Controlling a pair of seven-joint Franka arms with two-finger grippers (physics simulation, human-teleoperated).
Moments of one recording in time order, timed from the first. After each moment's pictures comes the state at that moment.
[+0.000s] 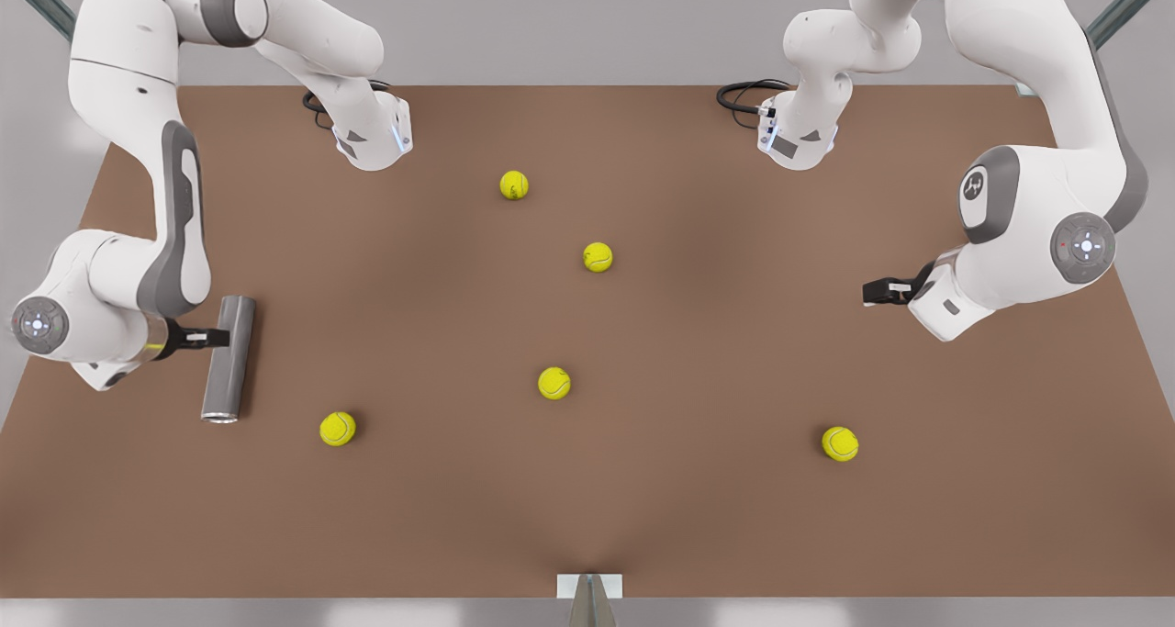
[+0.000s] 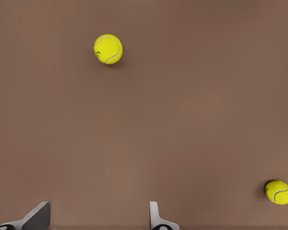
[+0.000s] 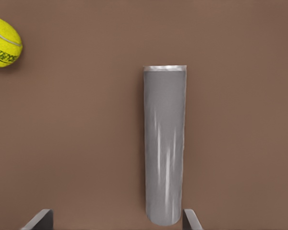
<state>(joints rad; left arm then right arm) -0.08 0.19 0.04 -1.58 -0.07 1.55 -0.01 -0.25 0.40 0.02 -1.70 -0.12 1.87 -0.24</state>
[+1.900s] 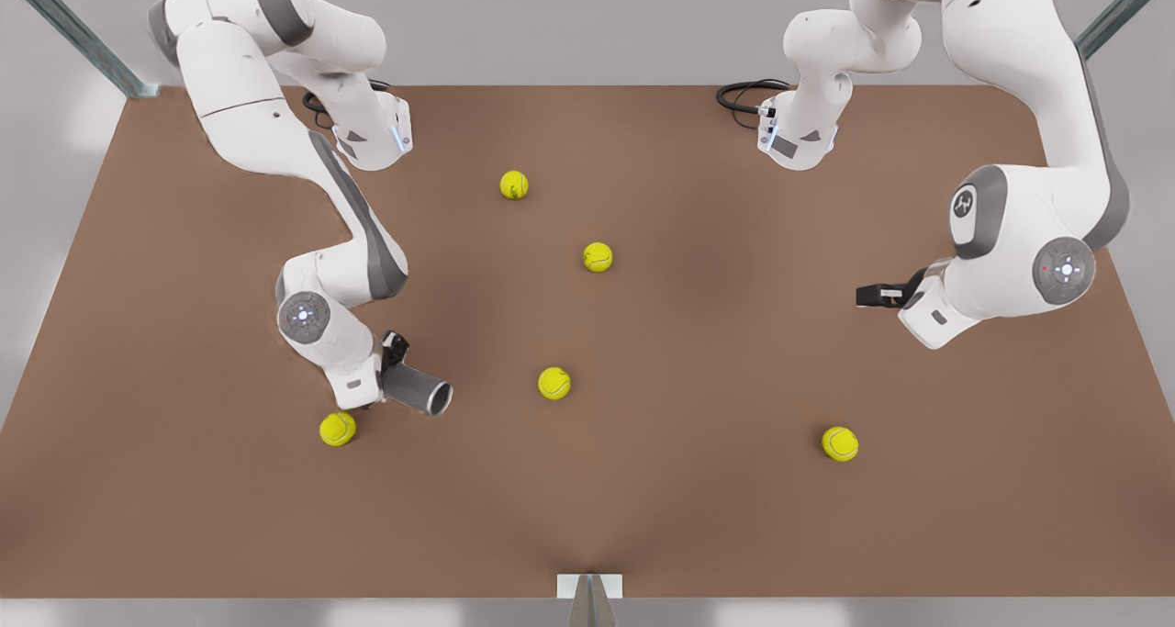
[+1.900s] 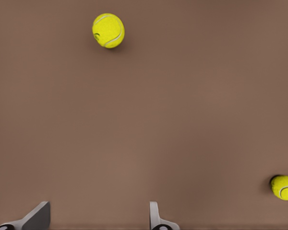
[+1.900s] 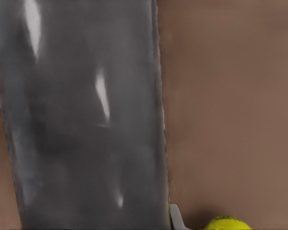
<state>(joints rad) -0.08 0.21 0.04 -1.63 -0.08 1.55 -0.01 0.05 0.47 0.29 -1.80 -0.12 2.28 -0.78</state>
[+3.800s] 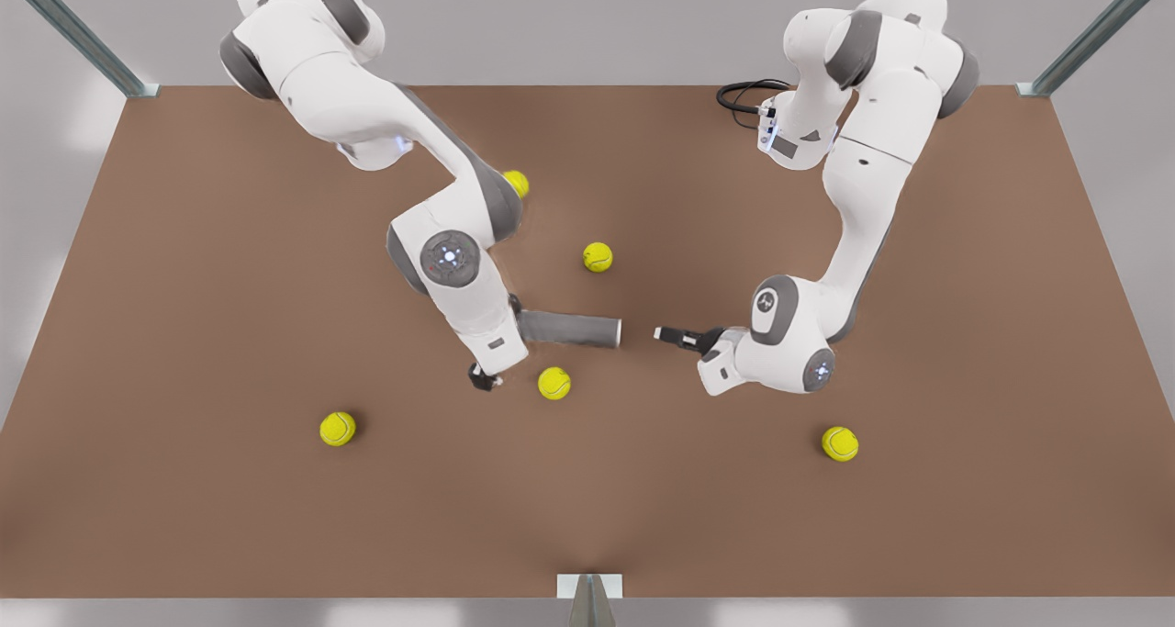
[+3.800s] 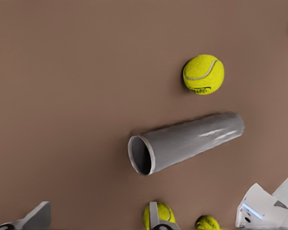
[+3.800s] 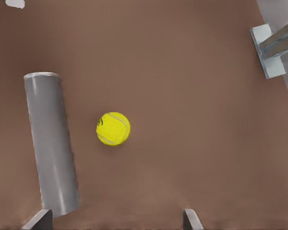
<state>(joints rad) -0.13 0.71 -0.31 -1.60 -0.59 2.00 0.11 0.27 0.54 0.30 -1.28 -0.17 1.88 -0.63</state>
